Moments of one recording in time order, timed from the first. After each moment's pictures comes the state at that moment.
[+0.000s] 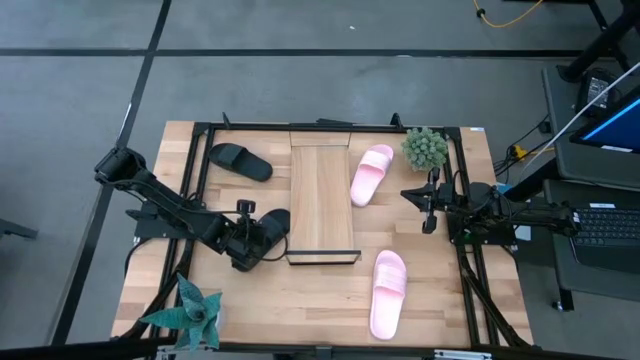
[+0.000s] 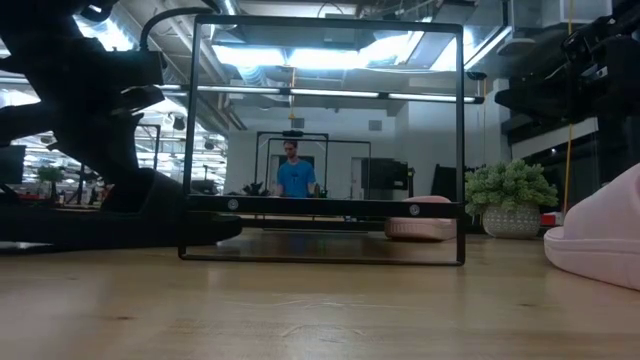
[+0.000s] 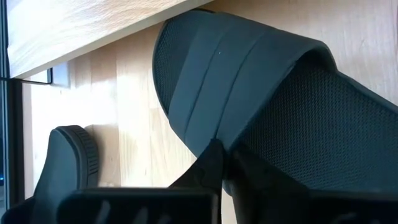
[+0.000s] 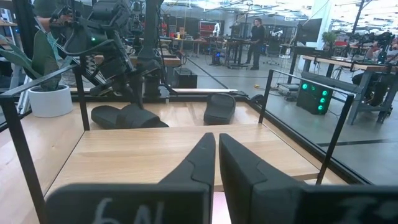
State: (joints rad) left arm -0.48 1.37 0.69 -0.70 -0.57 -0.31; right arm -0.05 0.02 0.01 0.04 0.14 -0.06
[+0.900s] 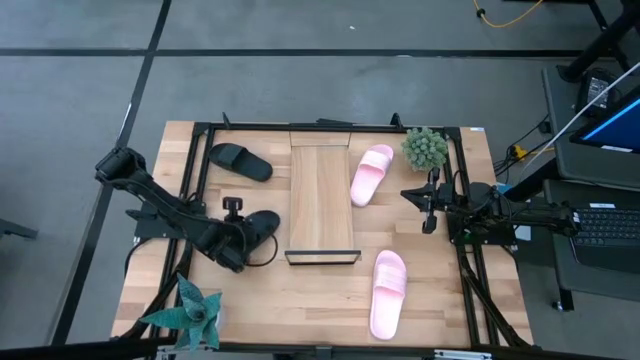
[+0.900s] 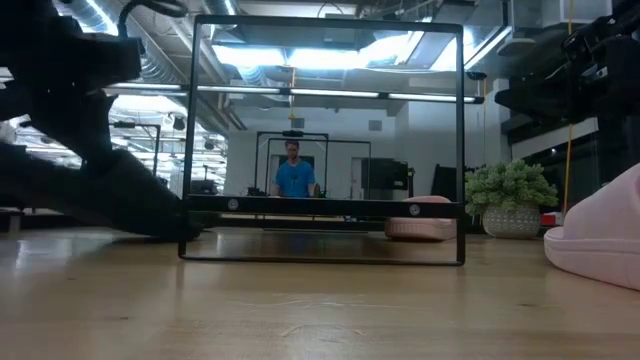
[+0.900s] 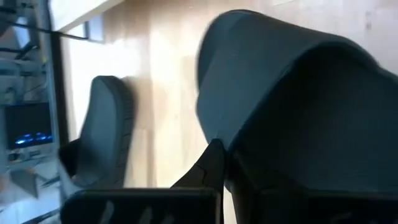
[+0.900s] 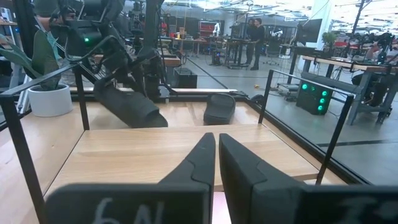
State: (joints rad) left arm -0.57 1.37 0.78 -1.05 -0.64 -0.54; right arm -0.05 0.02 0.01 0.04 0.14 -0.06
